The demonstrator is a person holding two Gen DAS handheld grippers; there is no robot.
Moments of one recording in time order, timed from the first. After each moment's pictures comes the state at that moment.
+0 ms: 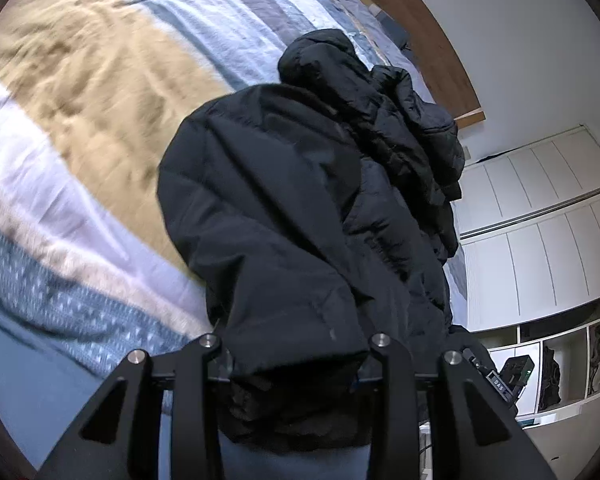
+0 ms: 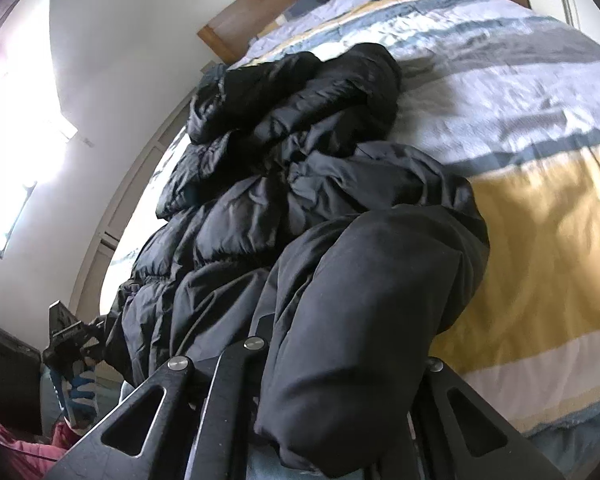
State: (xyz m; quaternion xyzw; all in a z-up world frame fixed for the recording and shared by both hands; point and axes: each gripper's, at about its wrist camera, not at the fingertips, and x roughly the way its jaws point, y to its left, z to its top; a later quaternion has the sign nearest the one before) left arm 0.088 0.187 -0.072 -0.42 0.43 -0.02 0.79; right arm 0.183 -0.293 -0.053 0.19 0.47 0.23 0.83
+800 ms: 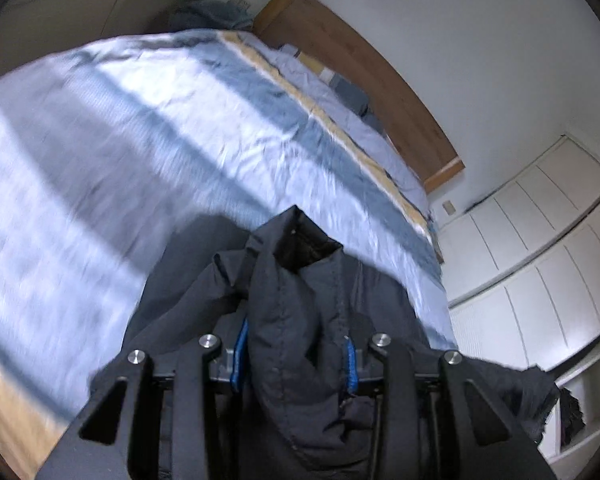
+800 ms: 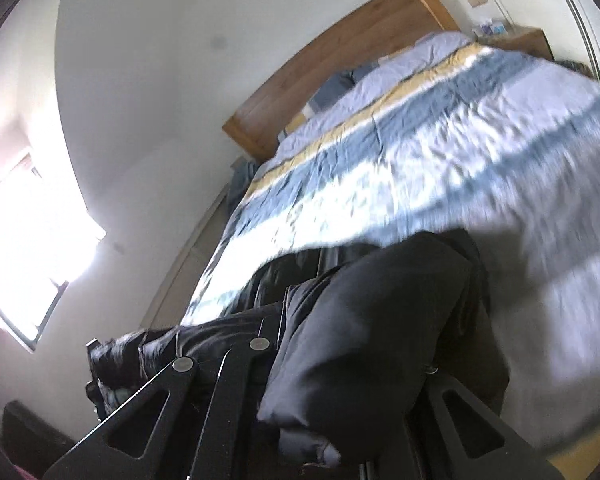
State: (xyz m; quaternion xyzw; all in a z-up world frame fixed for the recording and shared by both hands) left arm 0.403 0.252 0.055 -0.37 0.32 0.00 0.87; right arm 0.437 -0.277 0.060 0.29 0.34 0.24 0.86
